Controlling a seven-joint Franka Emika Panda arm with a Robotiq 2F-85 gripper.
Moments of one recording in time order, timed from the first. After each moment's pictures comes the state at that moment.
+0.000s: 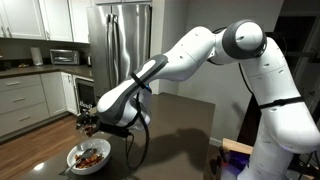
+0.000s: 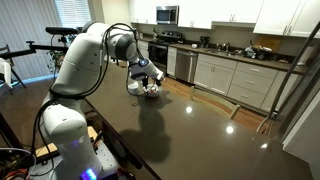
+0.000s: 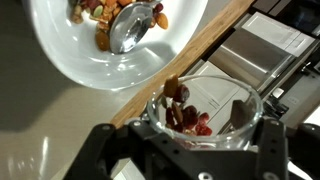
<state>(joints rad) -0.03 0.56 0.55 -1.99 0.79 3.45 0.06</state>
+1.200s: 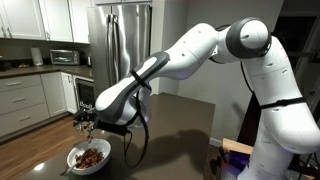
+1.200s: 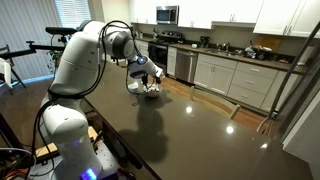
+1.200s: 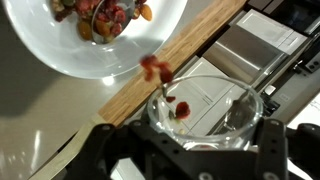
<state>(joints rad) 0.01 0.53 0.51 -1.98 0.79 3.45 0.07</state>
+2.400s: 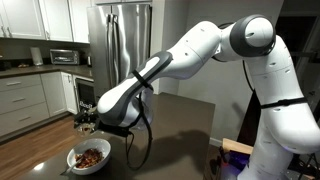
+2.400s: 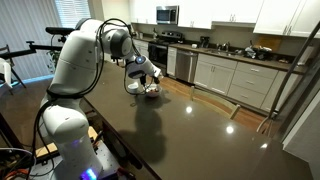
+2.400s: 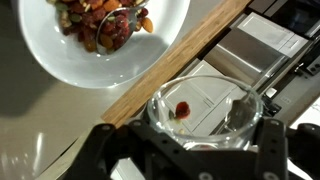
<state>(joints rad) 0.03 0.50 0.50 -2.02 0.79 3.45 0.10</state>
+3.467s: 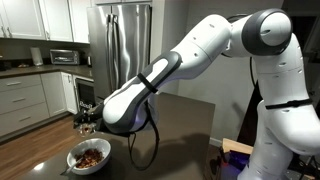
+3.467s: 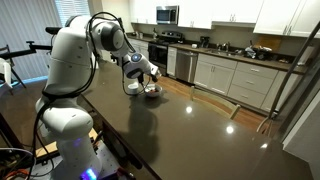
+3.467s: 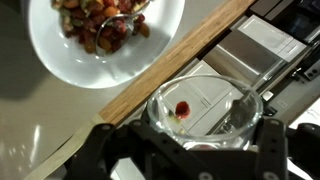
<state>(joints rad) 0.19 0.42 0.33 -2.09 0.70 3.44 0.24</state>
